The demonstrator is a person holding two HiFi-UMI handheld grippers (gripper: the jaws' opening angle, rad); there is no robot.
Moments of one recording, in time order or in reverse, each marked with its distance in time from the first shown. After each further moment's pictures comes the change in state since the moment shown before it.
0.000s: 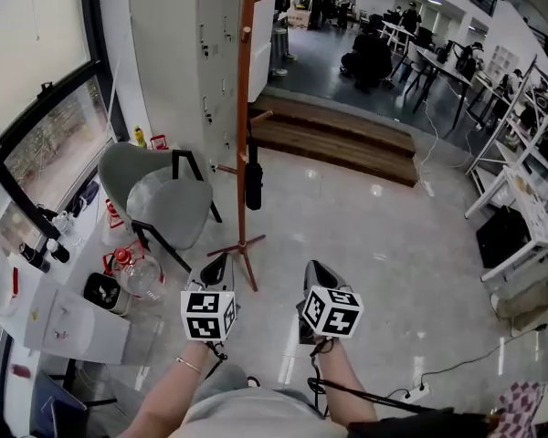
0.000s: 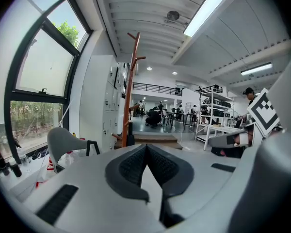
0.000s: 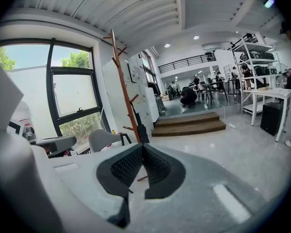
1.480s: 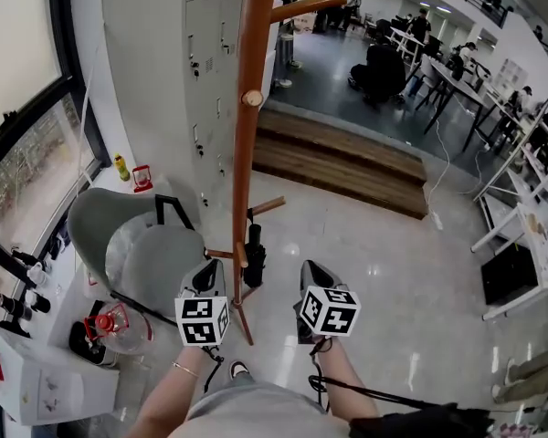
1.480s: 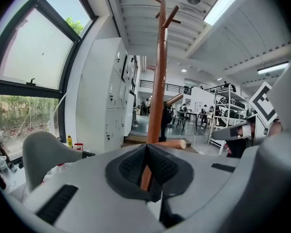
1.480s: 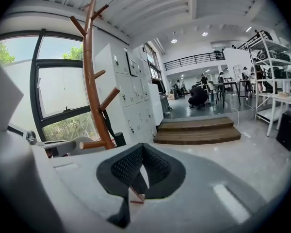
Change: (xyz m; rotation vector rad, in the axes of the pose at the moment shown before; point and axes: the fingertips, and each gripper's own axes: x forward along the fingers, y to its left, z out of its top) left arm 0.301 0.155 0.075 -0.047 0.024 0.069; right arm 0.328 -0.025 0.143 -0.056 0.036 0.037
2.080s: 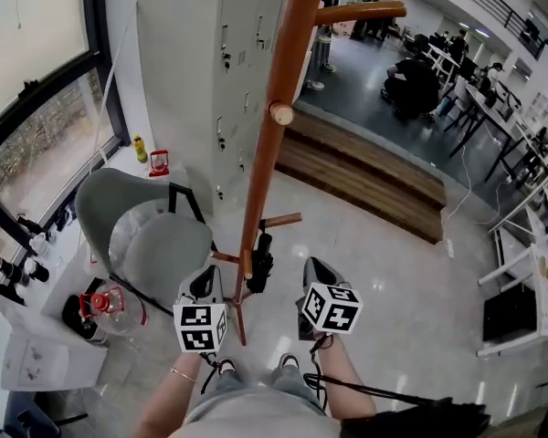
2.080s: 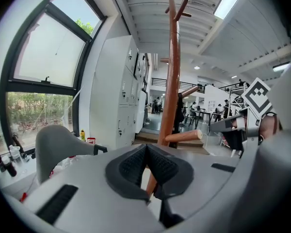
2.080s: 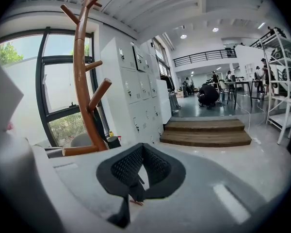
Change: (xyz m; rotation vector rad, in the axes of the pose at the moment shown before) left arm 0.003 0.018 -0.022 -0.063 0.016 0.147; right arm 0.053 -0.006 0.017 -0.066 0.038 0.093
